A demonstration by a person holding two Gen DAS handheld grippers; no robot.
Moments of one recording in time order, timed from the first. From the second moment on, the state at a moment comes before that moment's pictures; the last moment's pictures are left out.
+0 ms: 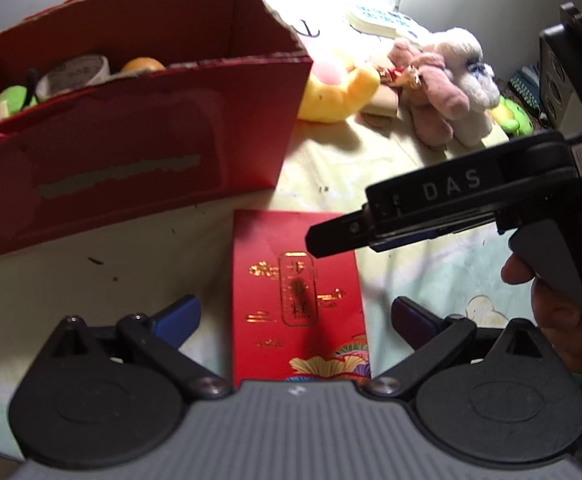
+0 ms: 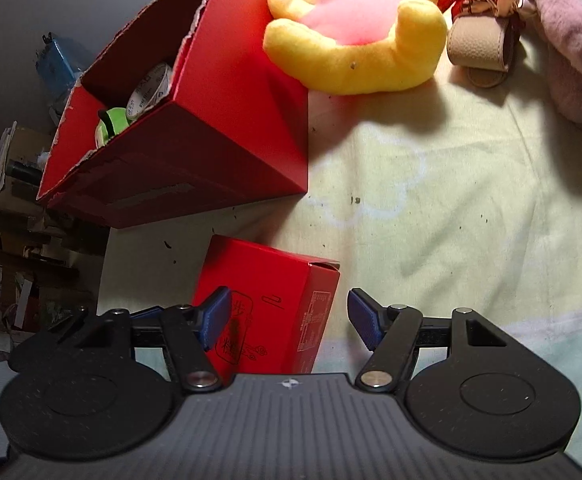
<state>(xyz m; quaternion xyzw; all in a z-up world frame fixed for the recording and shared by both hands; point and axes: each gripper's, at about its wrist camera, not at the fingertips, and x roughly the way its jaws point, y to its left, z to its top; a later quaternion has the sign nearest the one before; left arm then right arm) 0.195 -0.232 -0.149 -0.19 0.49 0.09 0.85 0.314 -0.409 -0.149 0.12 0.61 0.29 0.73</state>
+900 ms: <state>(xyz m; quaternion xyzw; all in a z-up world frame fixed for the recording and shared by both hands) 0.191 -0.221 -0.168 -0.19 0.49 0.09 0.85 0.303 -0.389 -0.156 0.13 0.61 0.35 0.70</state>
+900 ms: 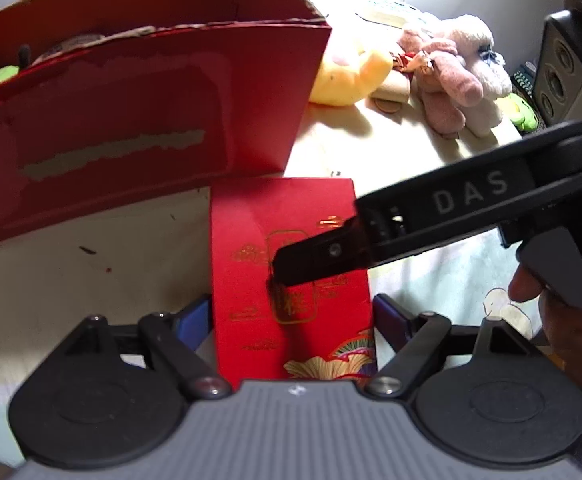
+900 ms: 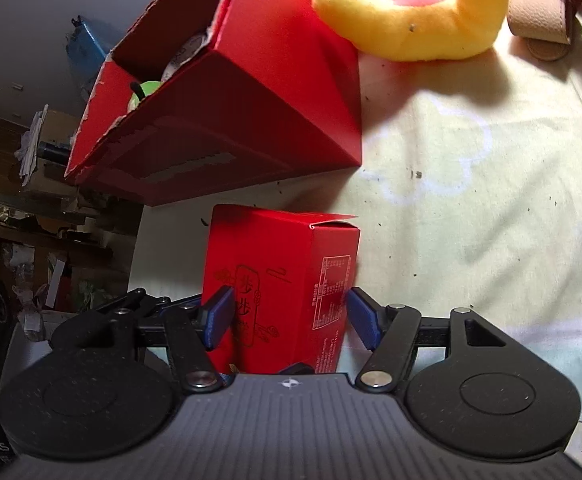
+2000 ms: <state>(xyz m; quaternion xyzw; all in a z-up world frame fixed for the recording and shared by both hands) 0.145 -0.173 -0.039 -0.18 0.38 0.17 0.89 0.306 -0.326 -0.019 0.07 0.43 0.47 0.77</state>
